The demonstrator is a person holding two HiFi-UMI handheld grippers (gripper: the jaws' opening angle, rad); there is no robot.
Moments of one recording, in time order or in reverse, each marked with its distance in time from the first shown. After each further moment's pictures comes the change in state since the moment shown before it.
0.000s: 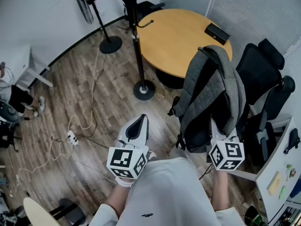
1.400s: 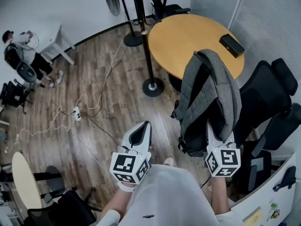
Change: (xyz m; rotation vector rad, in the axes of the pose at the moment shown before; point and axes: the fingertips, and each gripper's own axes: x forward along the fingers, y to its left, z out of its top) left arm 0.016 -0.167 -0.040 -0.019 -0.021 0.241; right arm -0.031 -0.120 -0.005 -0.076 -0.029 0.279
